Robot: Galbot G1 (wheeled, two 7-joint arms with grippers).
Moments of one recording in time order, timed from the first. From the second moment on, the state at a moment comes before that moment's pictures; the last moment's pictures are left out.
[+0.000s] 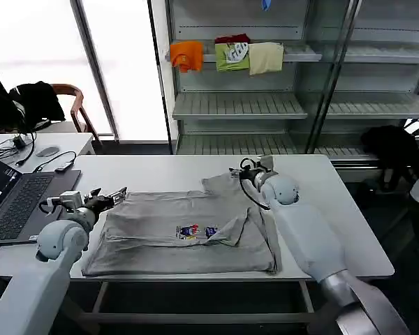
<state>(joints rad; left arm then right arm) 0.79 -0.97 -0.37 -1.54 -0.71 0.56 -0.14 -0.25 1.39 0.02 0.99 0.40 -0.57 -0.05</state>
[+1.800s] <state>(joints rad) 0.68 -0.99 -0.33 -1.35 -0.65 0.53 0.00 -0.26 1.35 -0.05 1.05 0.37 -0.57 -0.10</state>
